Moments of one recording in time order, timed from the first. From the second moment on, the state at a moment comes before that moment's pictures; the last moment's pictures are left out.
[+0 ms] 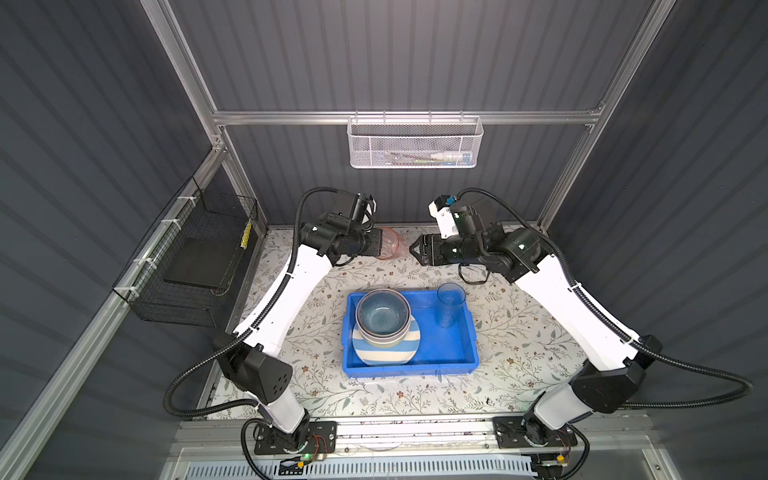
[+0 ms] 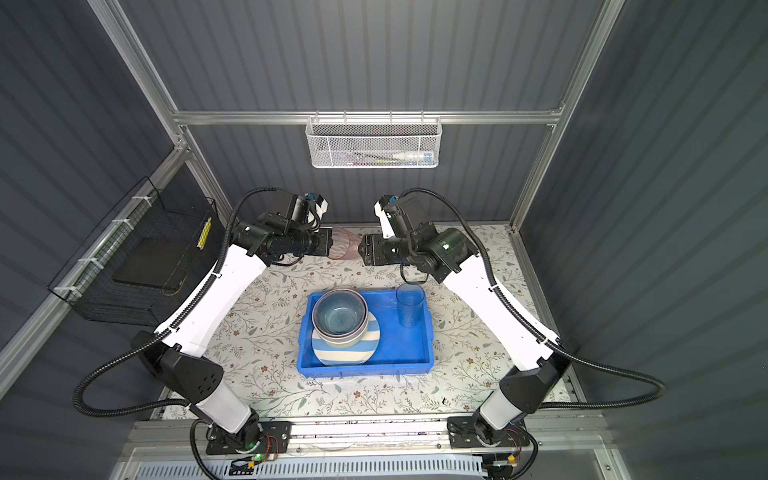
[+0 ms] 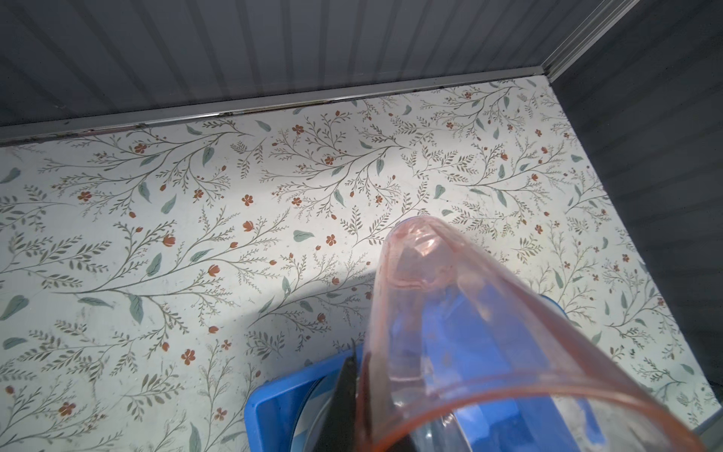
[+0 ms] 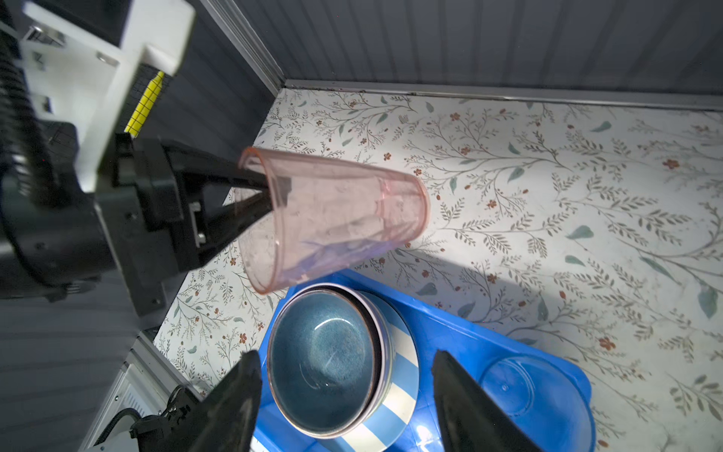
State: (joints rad) left arm -0.52 1.66 1.88 -1.00 0.00 -0.25; right arm 0.72 1.60 1.90 -0.93 -0.05 0.44
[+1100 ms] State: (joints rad) left arm -0.65 1.65 1.91 -1.09 -0.19 -0.24; right arm 0.80 1.90 2.24 -1.13 0.13 0.44
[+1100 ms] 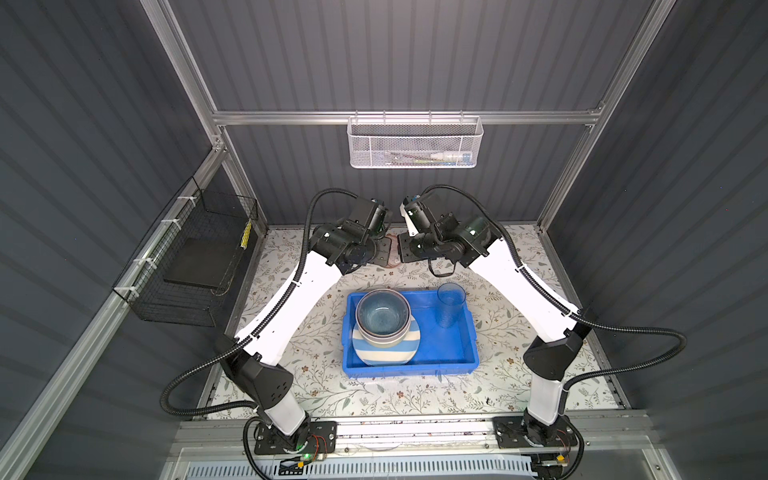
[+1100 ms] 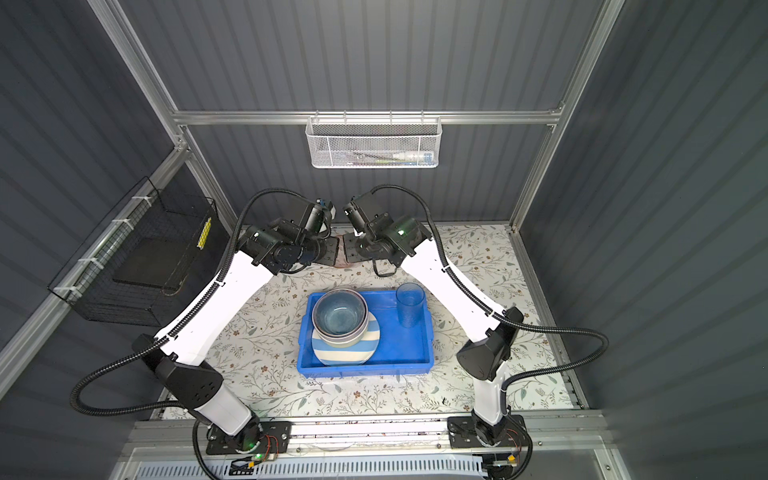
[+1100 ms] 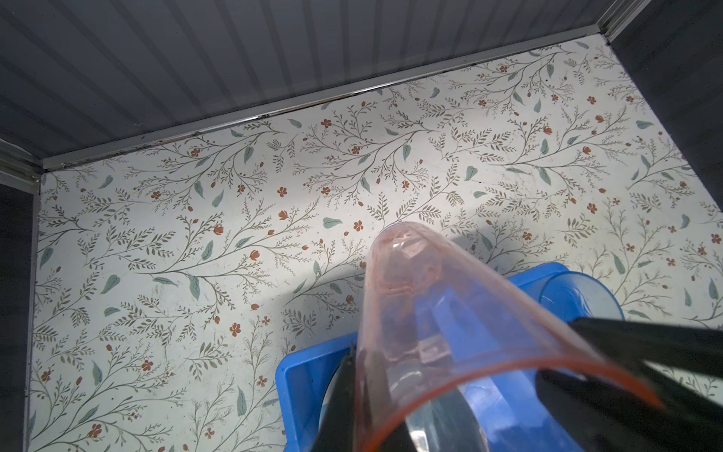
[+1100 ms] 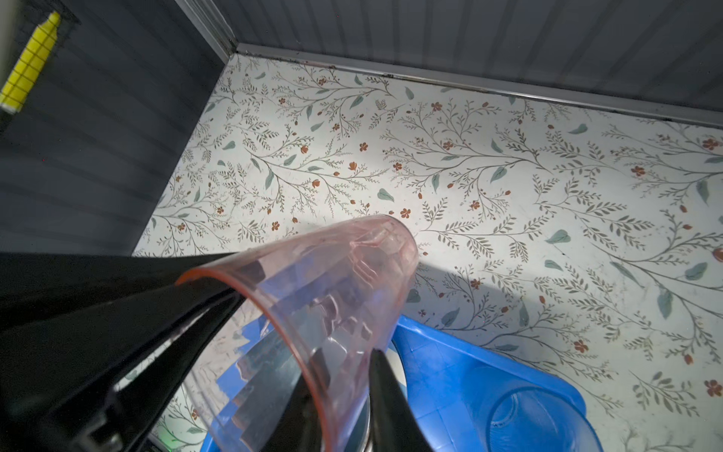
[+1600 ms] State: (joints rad) left arm -0.65 1.60 1.84 -1.07 -0.06 -0.24; right arm 0.80 1.88 2.21 -1.20 0.12 0.44
